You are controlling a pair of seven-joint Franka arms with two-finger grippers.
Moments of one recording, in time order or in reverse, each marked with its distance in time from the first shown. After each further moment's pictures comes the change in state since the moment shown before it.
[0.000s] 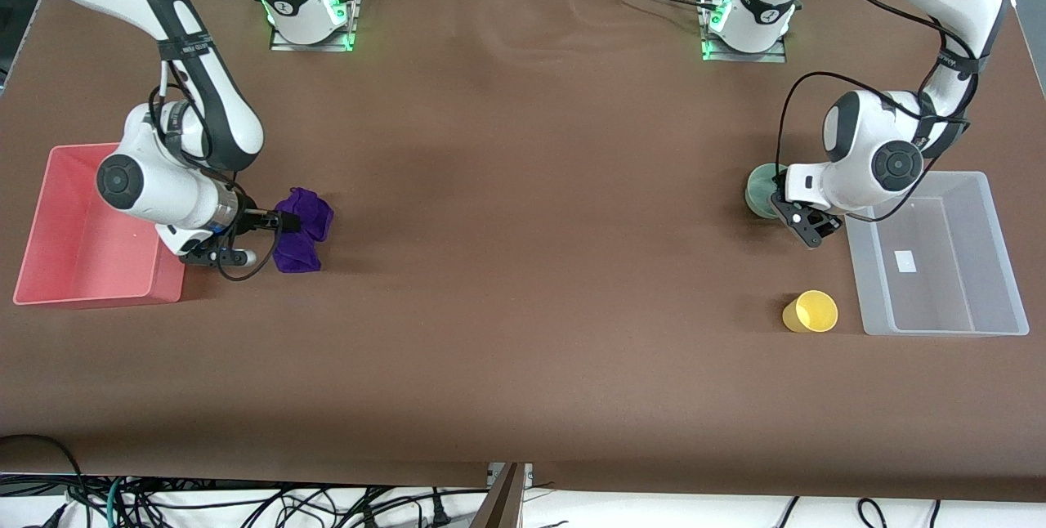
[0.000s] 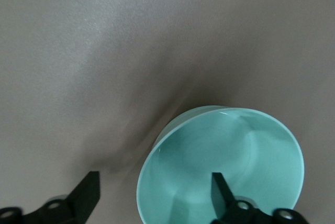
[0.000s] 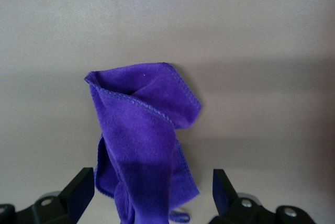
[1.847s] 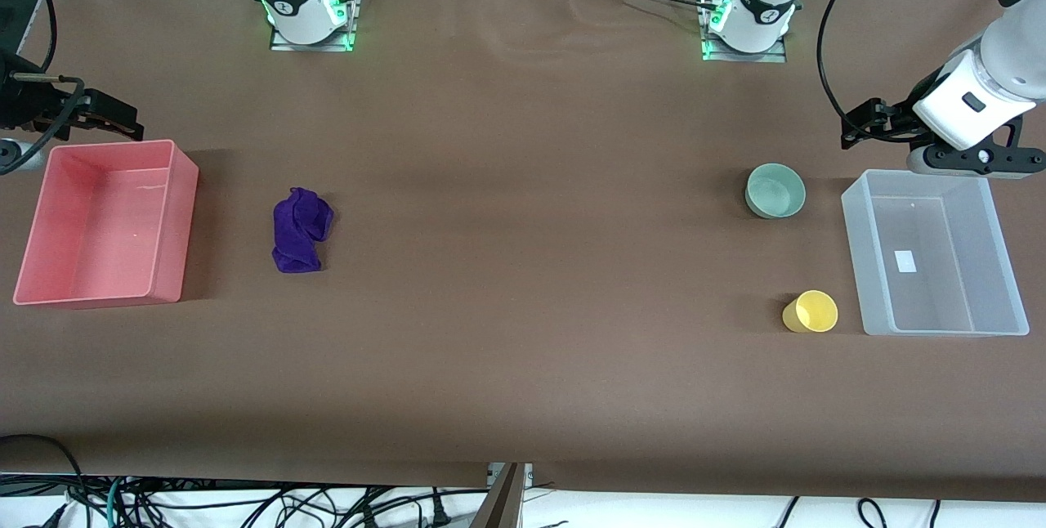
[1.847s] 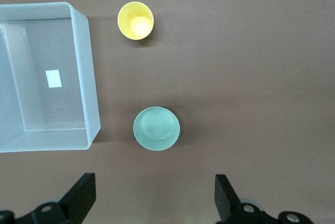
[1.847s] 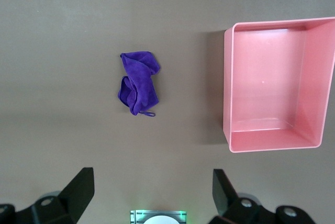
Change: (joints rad) left arm -0.113 -0.337 0.001 0.601 -0.101 -0.862 -0.900; right arm -0.024 -0.270 -0.010 0.660 -0.105 -0.940 -0.029
